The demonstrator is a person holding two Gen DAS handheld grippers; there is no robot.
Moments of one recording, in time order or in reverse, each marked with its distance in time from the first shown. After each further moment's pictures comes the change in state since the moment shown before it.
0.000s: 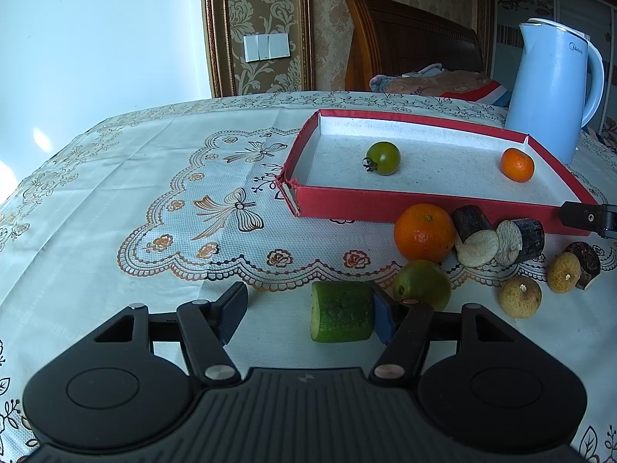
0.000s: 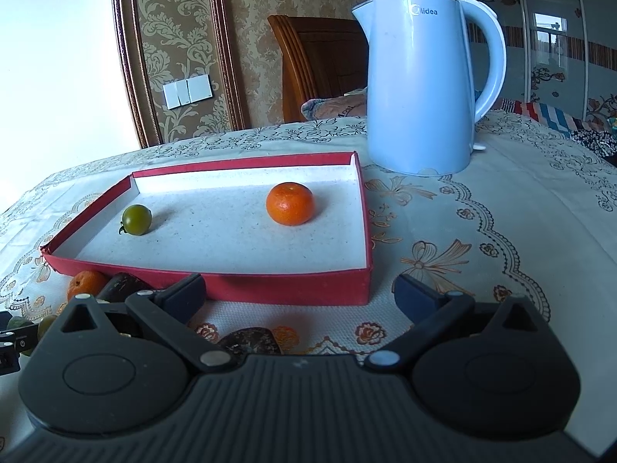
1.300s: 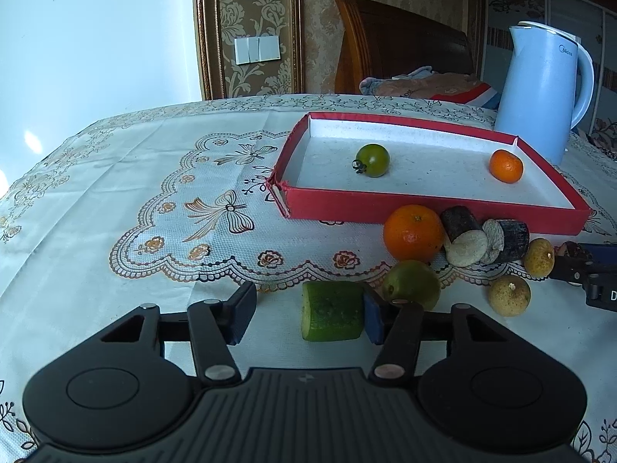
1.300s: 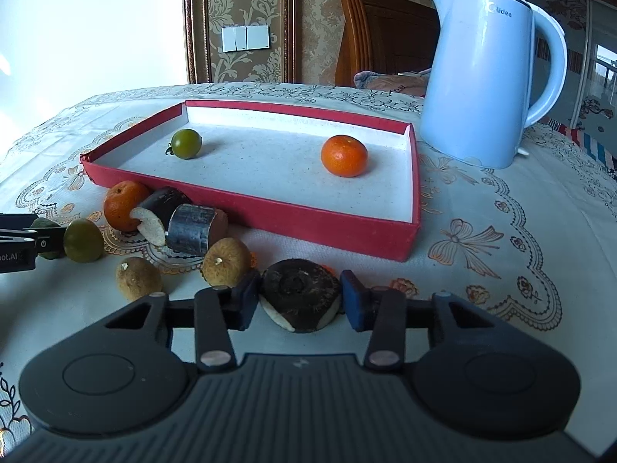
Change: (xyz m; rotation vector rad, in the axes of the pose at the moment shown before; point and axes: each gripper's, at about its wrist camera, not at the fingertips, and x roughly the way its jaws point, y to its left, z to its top) left arm -0.001 0.000 -0.002 0.011 -0.009 -0.044; right arm -0.009 0.021 -0.018 -0.219 0.115 0.078
